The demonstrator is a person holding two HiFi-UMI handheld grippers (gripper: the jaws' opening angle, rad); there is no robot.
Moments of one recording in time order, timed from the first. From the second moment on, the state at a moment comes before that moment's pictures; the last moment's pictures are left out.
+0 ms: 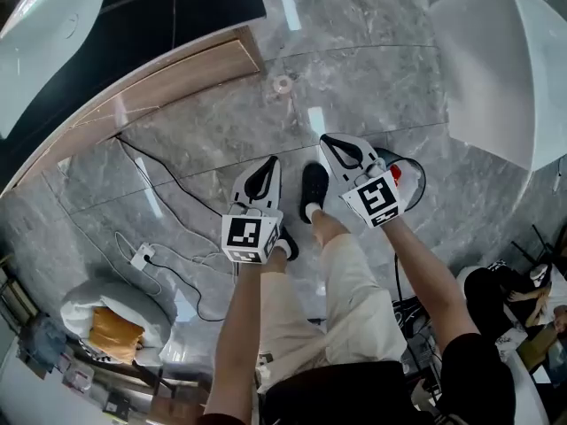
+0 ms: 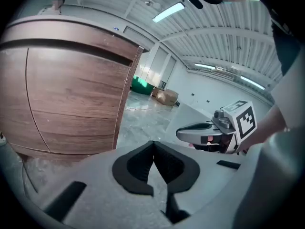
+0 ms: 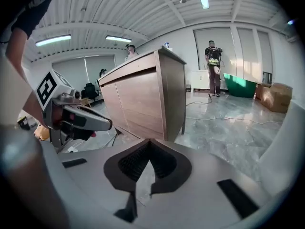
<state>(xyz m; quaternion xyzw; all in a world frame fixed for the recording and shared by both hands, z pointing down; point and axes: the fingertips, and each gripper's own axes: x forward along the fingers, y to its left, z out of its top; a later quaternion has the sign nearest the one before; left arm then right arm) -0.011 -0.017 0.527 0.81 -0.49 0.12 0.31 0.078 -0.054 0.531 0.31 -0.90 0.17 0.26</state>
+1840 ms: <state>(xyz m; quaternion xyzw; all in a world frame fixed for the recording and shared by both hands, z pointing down) -0.014 -0.012 -0.008 0.85 -0.51 0.00 0.16 0.101 -0.044 -0.001 0.31 -0.94 0.12 0.11</state>
